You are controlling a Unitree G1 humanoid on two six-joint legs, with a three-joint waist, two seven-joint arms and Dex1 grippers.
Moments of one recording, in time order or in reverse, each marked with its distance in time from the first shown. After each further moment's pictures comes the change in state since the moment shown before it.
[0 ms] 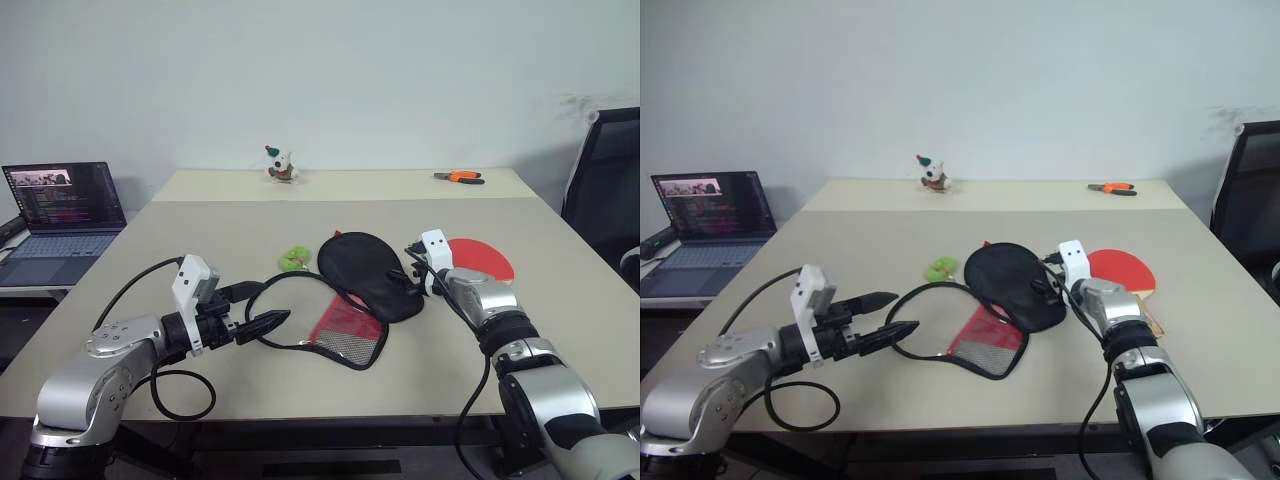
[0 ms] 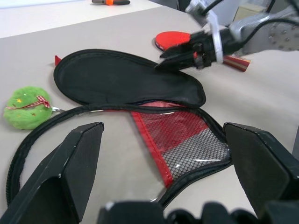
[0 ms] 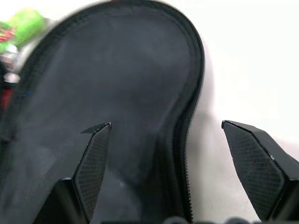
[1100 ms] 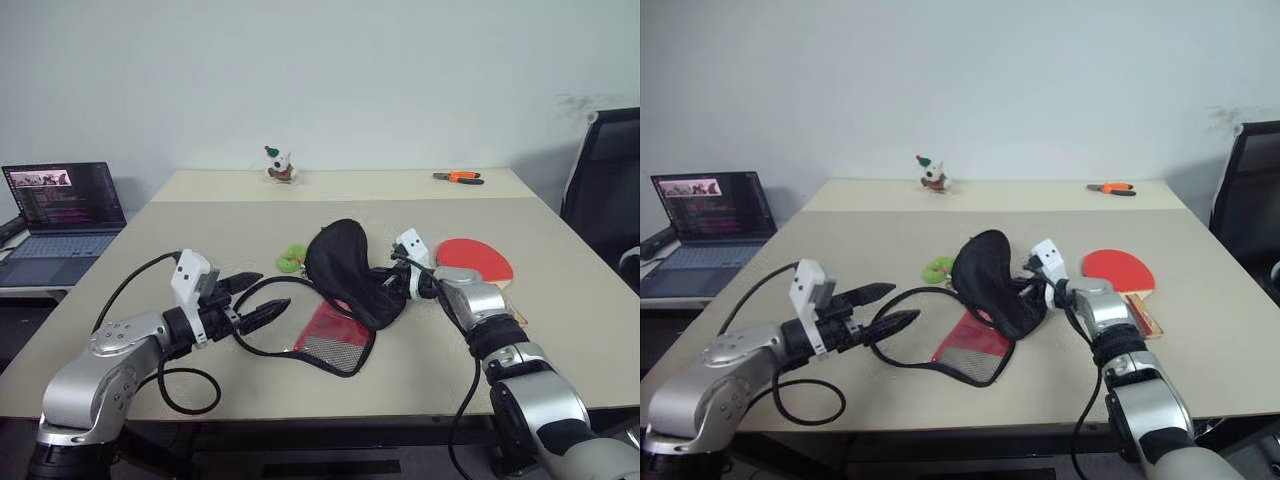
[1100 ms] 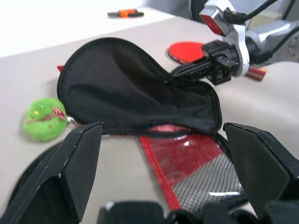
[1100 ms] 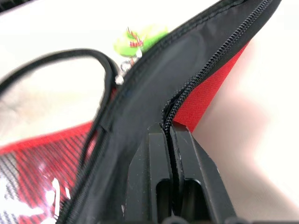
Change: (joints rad) left arm -0.038 -0.027 0.005 0.007 -0.030 -0.038 0.080; right arm 0.044 0.044 -0.010 -0.206 0.012 0.004 0.347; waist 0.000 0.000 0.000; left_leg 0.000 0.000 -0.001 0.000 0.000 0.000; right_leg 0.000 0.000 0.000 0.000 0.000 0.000
